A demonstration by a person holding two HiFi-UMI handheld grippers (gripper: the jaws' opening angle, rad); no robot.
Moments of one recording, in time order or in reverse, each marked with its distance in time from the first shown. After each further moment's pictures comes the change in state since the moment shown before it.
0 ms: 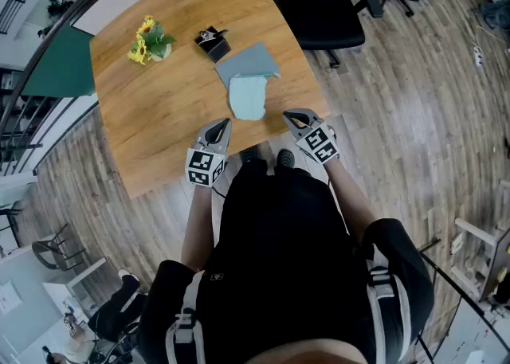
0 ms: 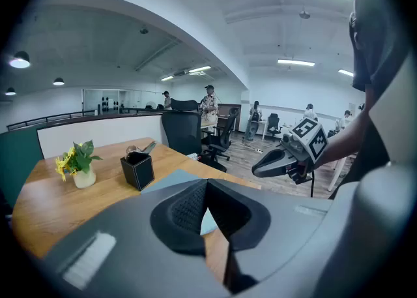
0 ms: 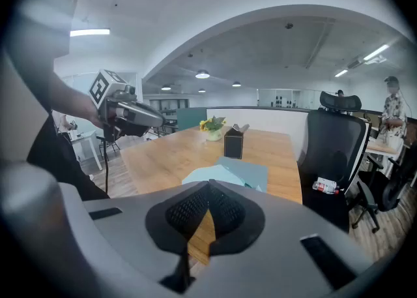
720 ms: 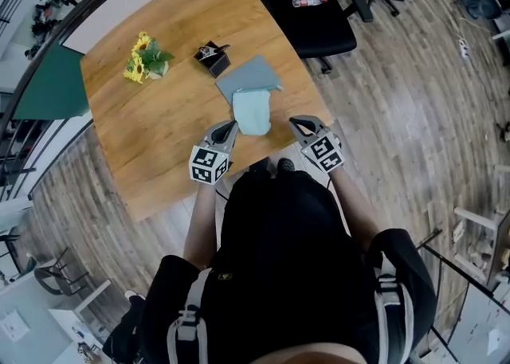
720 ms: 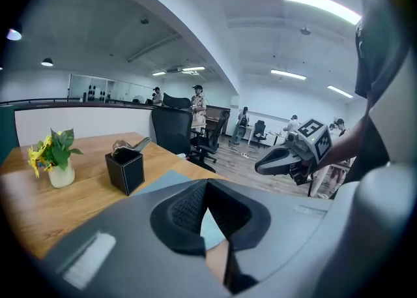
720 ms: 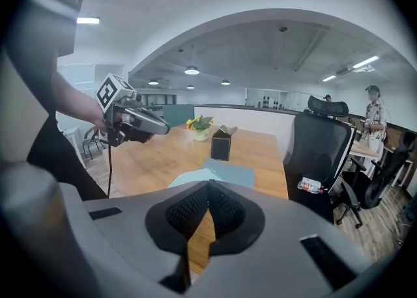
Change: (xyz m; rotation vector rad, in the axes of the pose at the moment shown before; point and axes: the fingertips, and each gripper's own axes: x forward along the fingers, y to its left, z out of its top) left arm 0.033 0.039 -0.005 -0.049 -0.010 -0.152; right arm 0.012 -0.009 0.018 0.010 0.033 -0.120
